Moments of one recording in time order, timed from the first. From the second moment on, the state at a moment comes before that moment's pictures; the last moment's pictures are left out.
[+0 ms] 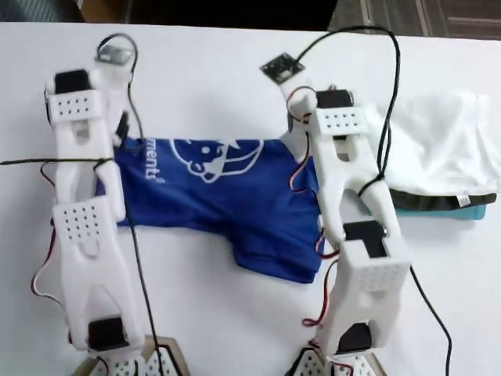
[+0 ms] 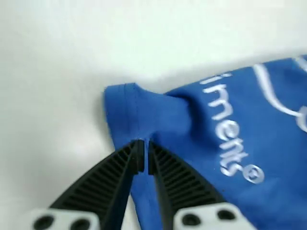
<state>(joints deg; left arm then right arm) -16.6 54.3 -65.0 101.5 -20.8 -10.8 23.9 -16.7 76.5 31.6</state>
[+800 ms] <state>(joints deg) -16.8 16.0 19.1 62.6 -20.8 -33.2 3.3 25.0 74.4 31.7</state>
